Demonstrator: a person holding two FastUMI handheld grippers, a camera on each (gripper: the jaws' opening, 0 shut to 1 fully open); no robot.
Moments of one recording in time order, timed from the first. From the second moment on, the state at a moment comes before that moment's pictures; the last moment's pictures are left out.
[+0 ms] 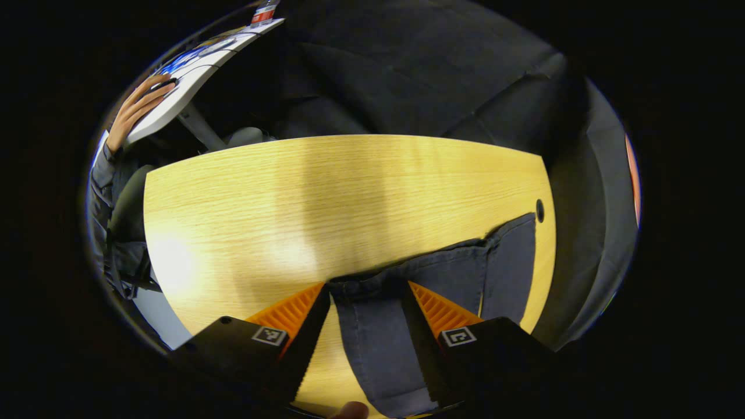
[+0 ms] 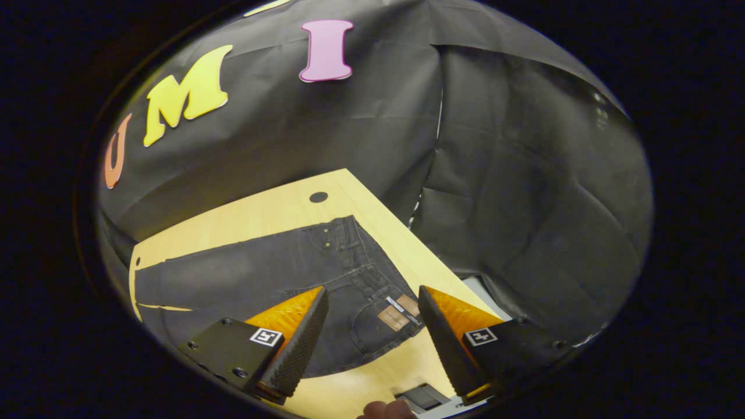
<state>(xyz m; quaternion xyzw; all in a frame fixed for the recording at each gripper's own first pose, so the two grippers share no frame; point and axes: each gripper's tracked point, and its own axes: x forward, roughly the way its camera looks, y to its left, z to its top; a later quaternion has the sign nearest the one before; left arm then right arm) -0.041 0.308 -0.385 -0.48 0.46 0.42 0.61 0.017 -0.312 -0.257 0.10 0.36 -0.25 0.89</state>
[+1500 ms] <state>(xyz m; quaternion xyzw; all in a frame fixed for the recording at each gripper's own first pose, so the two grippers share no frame) -0.036 0.304 -0.389 -0.52 0.42 0.40 0.63 0.006 -0.344 -0.387 0.22 0.48 -0.34 0.78</state>
